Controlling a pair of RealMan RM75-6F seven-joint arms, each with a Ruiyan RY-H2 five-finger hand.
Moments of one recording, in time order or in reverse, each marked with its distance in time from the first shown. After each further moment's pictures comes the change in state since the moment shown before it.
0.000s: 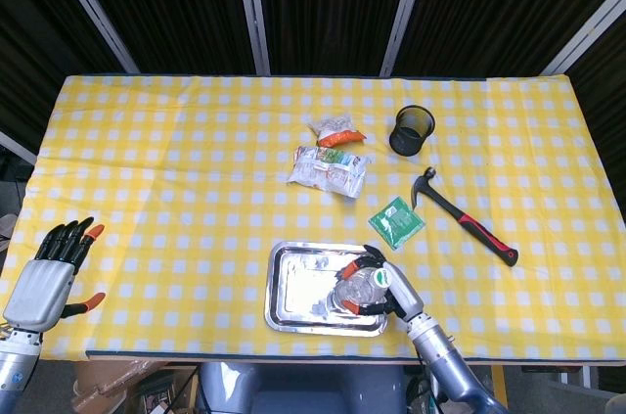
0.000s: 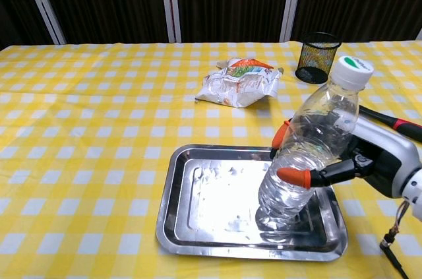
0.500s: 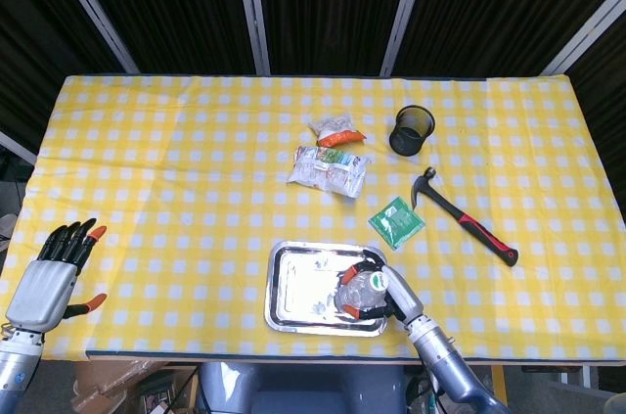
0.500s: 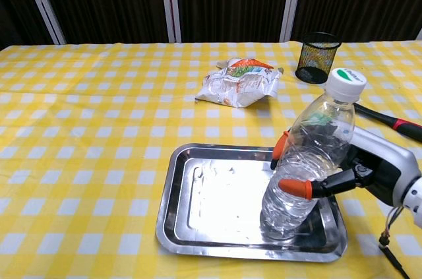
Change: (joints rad) left arm -0.002 -0.003 0.003 -0.004 -0.003 -0.008 0.013; right arm 0.006 0.003 -0.020 0.020 -0.013 -0.023 0.024
